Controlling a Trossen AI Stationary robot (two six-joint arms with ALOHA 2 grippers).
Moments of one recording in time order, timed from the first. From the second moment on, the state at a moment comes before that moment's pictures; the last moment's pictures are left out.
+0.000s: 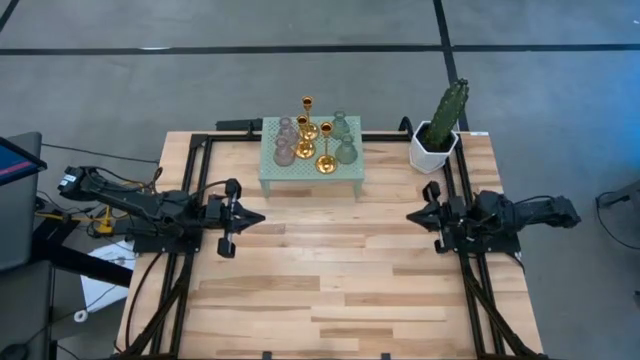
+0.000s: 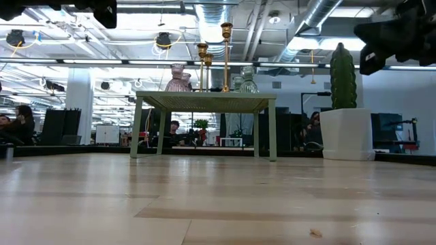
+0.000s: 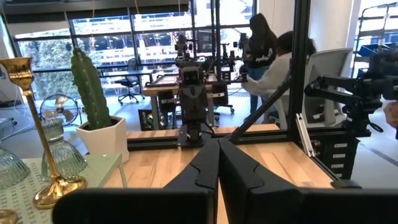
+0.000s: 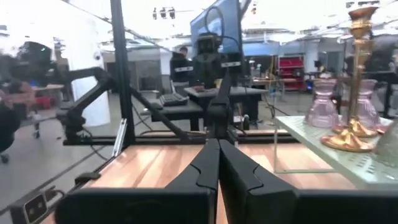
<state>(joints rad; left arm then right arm) -0.32 0.47 0.36 0.38 -0.28 0.13 0.13 0.00 0.01 0.17 0.05 0.04</state>
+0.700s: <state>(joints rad) -0.23 0.33 0.40 0.17 -0.27 0.12 0.13 0.00 0.01 0.13 -0.06 -0.01</state>
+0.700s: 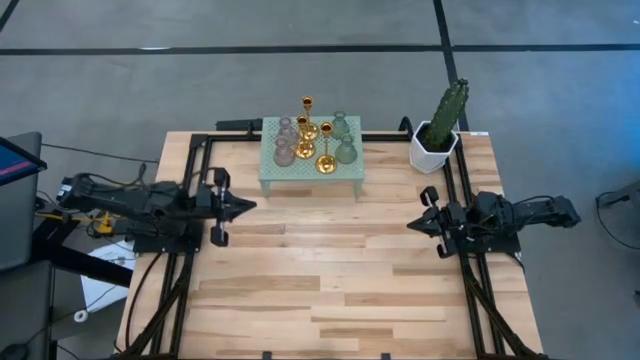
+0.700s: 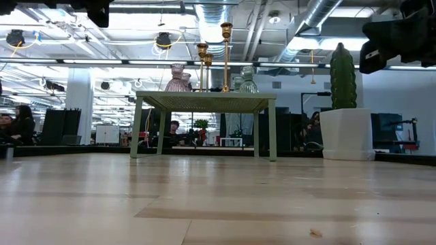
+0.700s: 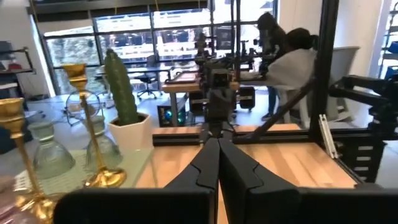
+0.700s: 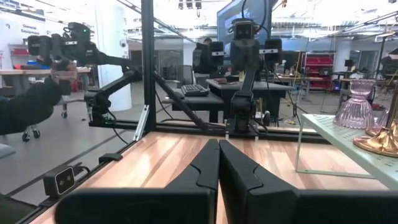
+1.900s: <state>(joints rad) -0.21 0.00 0.25 -0.13 -0.16 0.07 0.13 0.00 0.01 0.11 -0.05 0.00</state>
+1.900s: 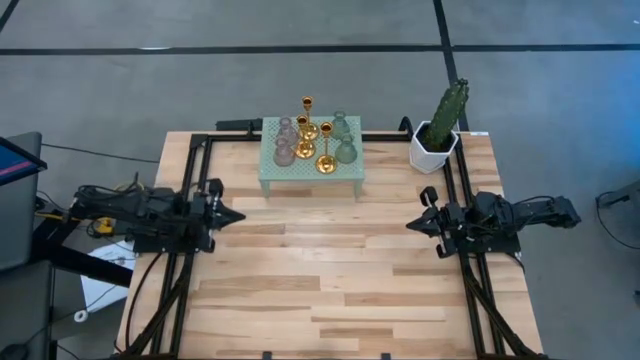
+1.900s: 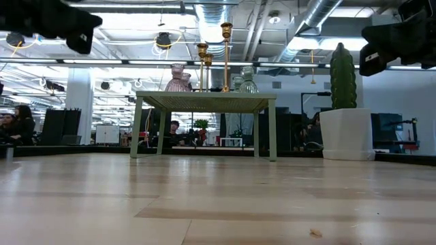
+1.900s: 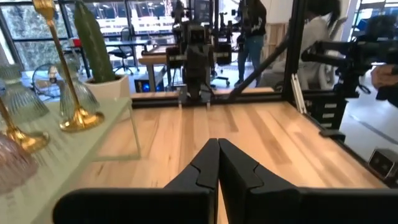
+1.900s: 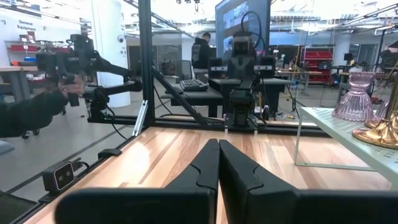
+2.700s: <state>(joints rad) -0.21 0.01 0.01 0.09 -0.14 0.08 0.13 0.00 0.00 0.08 -0.05 -0.01</state>
